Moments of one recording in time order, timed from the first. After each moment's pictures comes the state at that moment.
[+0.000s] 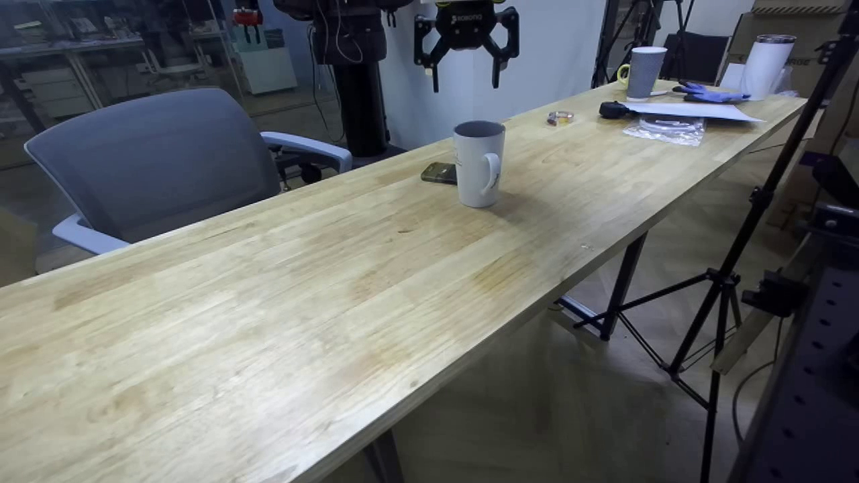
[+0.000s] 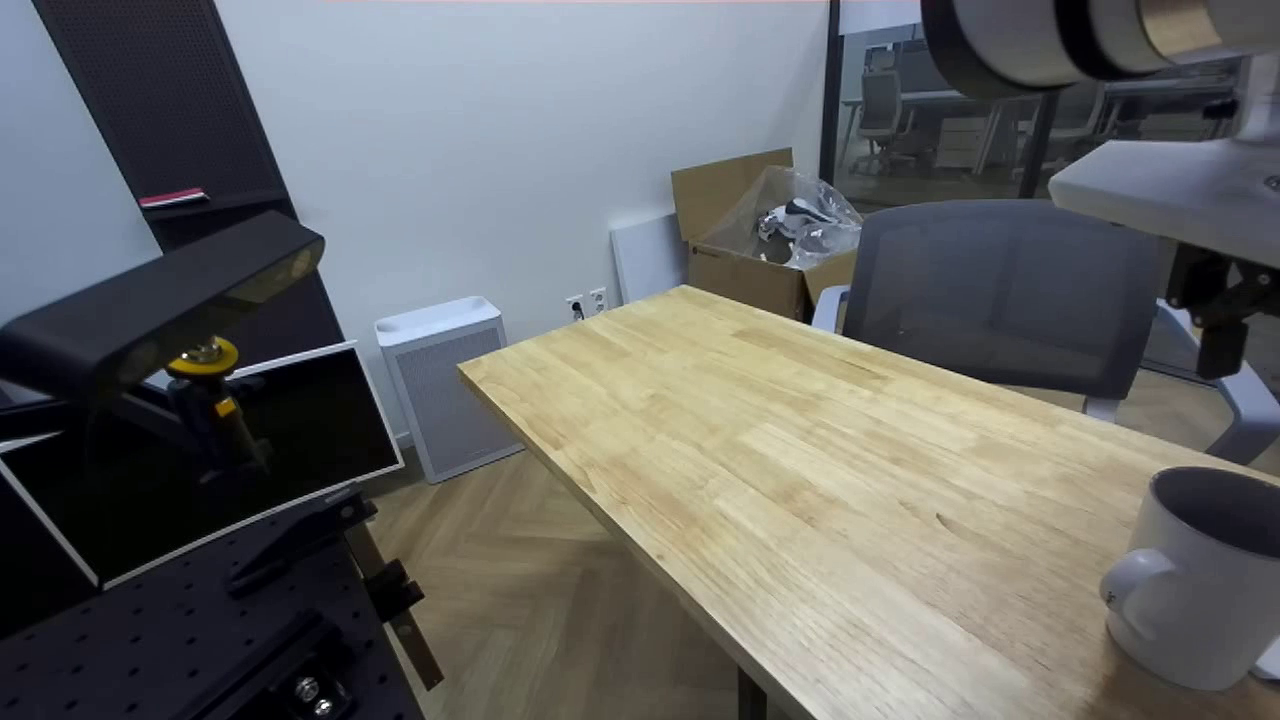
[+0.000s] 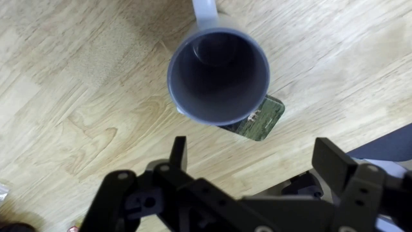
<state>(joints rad) -0.02 0.53 -0.30 -2.02 0.09 2.74 0.37</state>
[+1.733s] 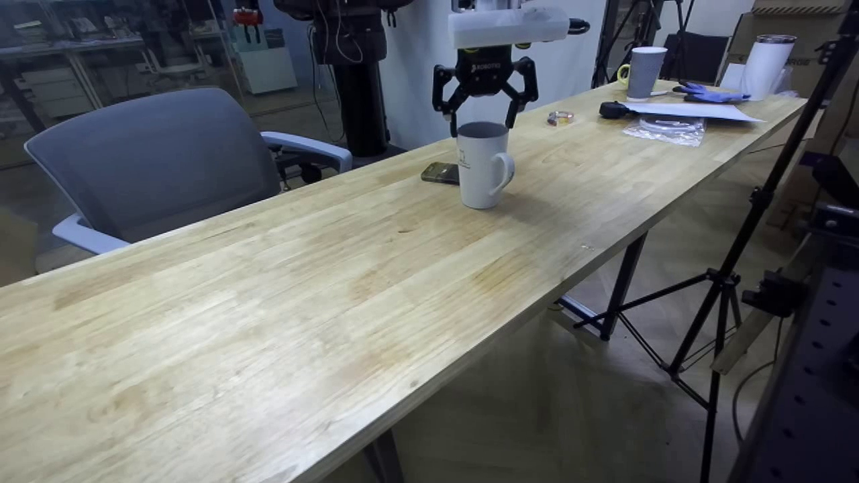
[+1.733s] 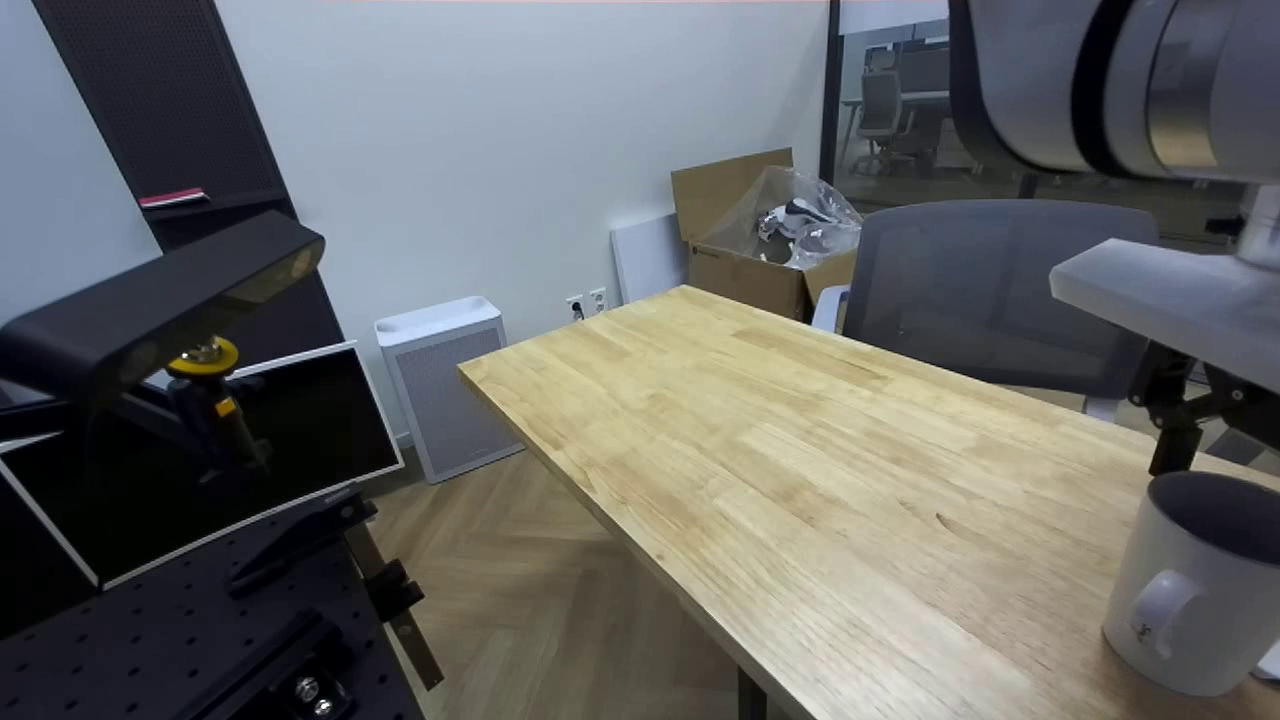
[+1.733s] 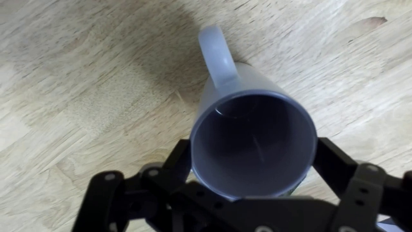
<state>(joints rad) -0.16 0.61 -0.19 -2.00 0.13 2.69 0.20</state>
